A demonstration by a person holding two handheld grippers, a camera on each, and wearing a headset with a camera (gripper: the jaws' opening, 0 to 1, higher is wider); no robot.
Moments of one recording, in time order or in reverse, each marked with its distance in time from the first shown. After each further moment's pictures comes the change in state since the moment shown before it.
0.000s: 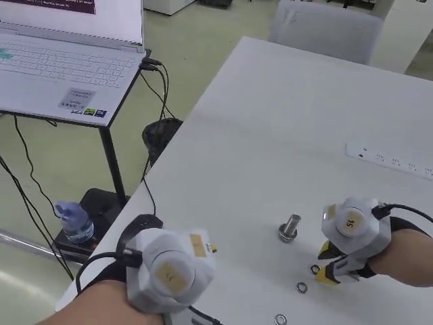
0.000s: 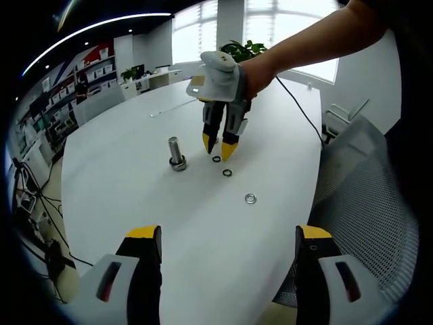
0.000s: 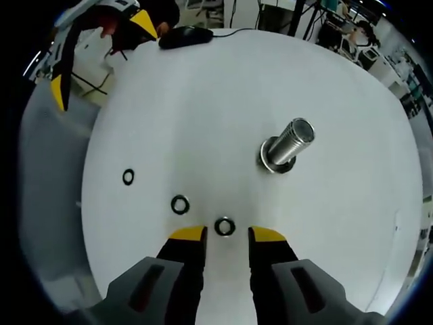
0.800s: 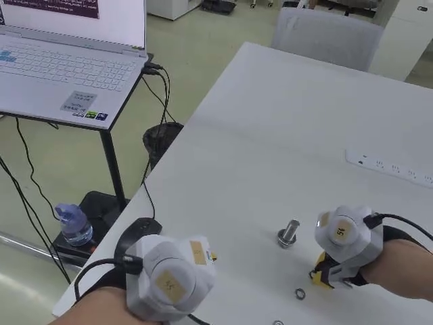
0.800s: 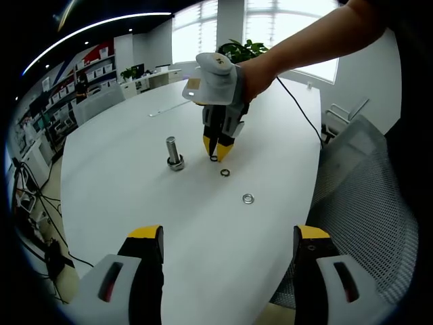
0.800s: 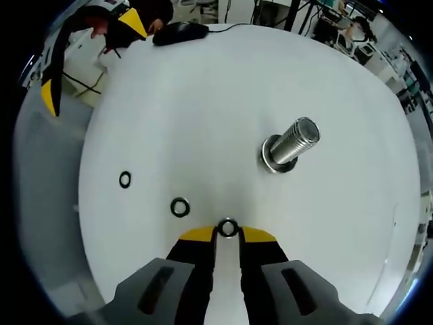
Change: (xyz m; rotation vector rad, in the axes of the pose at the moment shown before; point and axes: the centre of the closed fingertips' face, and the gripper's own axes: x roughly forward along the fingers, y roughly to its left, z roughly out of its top) left arm 0.001 -0.002 0.000 0.000 0.003 -0.001; right arm 0.003 0.000 0.002 0.021 0.032 -0.029
